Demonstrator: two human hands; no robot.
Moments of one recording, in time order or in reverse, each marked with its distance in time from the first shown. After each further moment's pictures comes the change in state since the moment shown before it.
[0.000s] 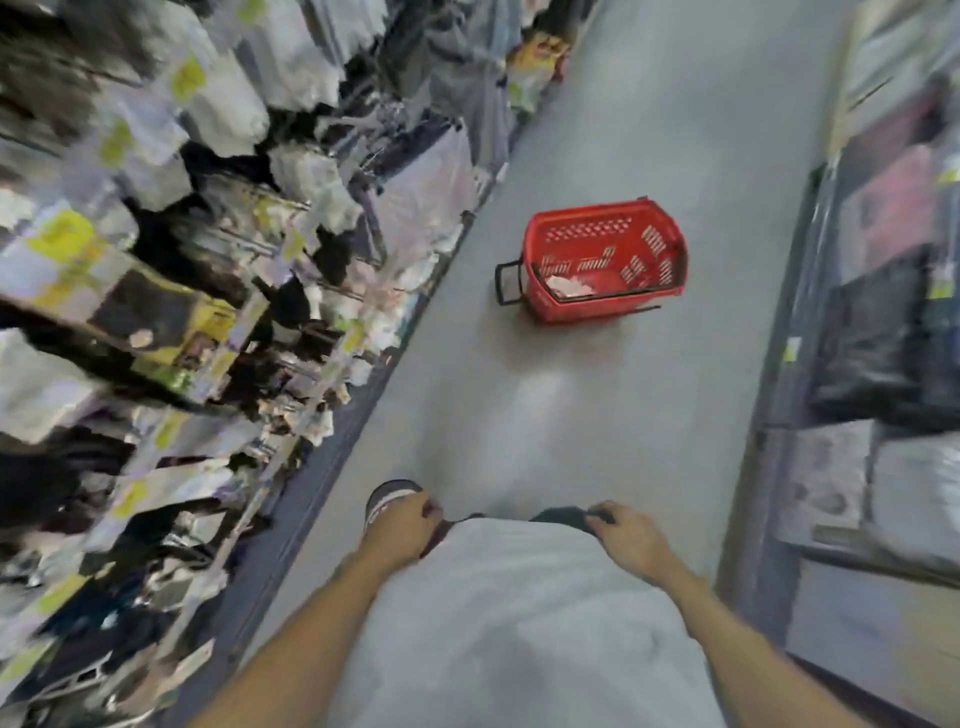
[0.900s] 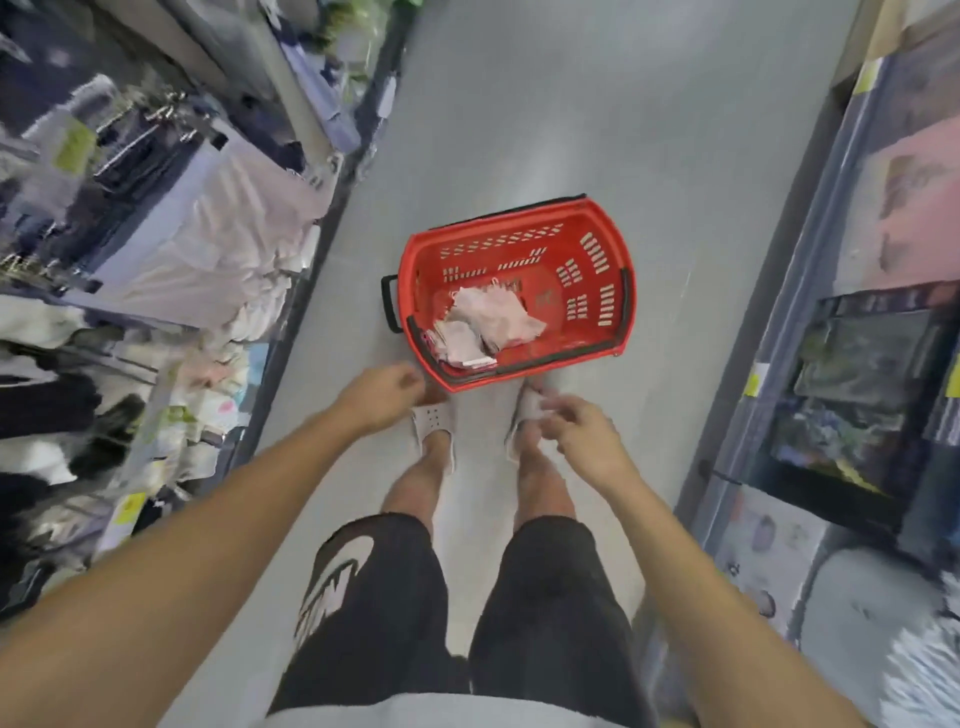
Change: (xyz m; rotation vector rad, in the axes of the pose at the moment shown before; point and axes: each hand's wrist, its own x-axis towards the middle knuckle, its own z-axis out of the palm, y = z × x) left_hand 0.487 0.352 -0.185 -0.005 -0.153 0.028; right_hand 0.413 -0.074 -0.361 0.406 0.034 0.072
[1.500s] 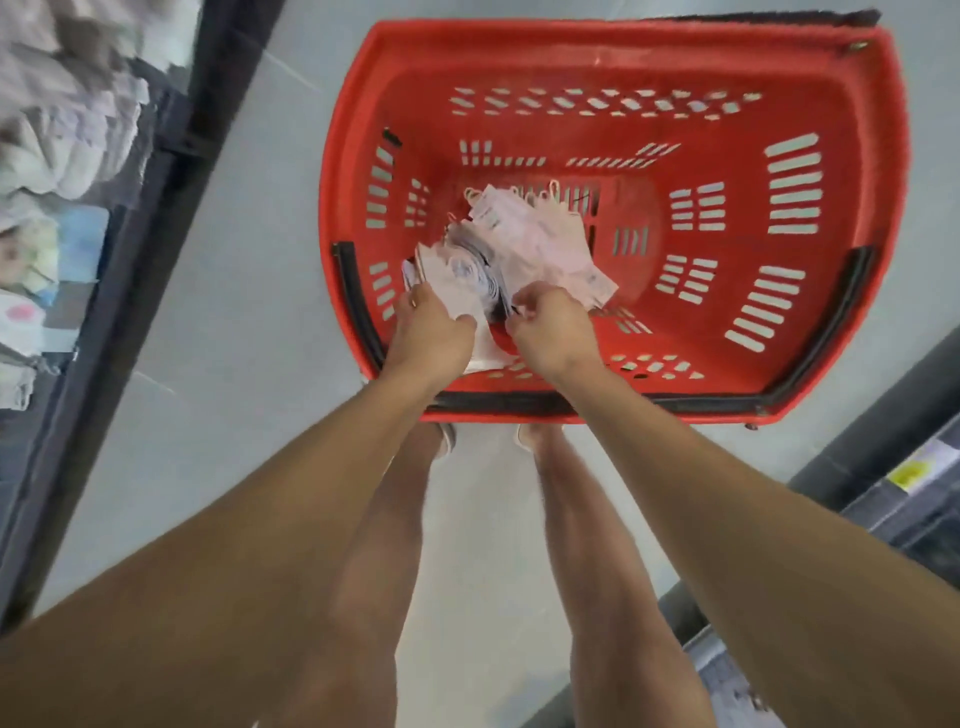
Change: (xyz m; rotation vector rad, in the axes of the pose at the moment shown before) left_hand 0.305 -0.004 0.151 -0.465 0.162 -0.469; right_hand 0.389 0.051 0.109 -0.459 -0.166 -0.120
